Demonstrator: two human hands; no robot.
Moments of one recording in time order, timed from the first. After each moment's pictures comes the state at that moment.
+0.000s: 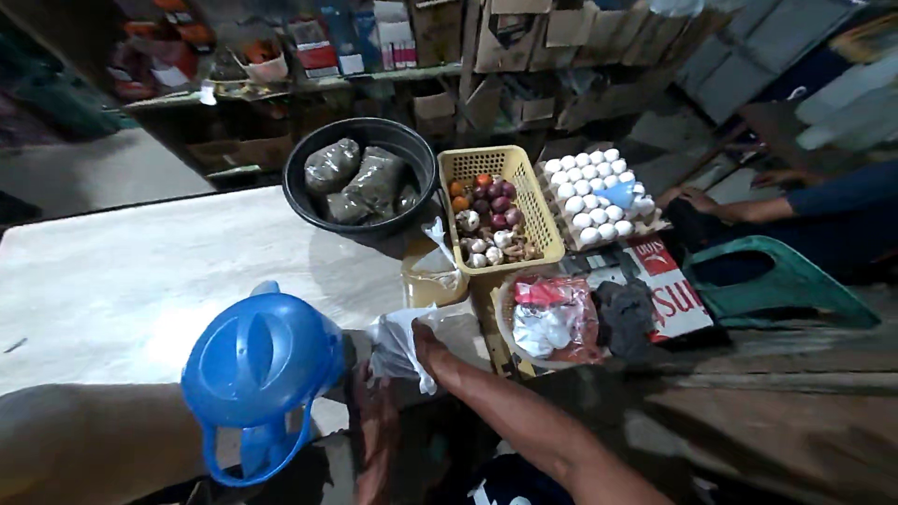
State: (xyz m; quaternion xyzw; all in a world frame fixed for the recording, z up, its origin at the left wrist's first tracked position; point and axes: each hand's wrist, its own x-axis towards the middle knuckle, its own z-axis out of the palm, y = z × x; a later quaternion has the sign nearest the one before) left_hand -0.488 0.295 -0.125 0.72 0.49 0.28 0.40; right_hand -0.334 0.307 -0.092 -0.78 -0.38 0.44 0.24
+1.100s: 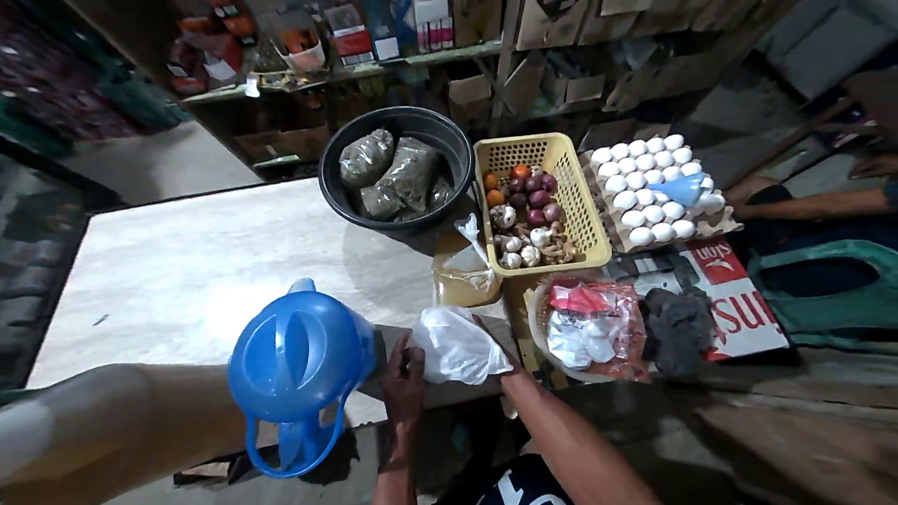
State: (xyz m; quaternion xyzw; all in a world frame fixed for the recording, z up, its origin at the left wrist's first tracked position) left_hand -0.455 0.327 -0.124 0.62 0.51 0.30 0.52; right_hand -0.301 0.269 -0.134 -0.56 -0.18 0.52 0.62
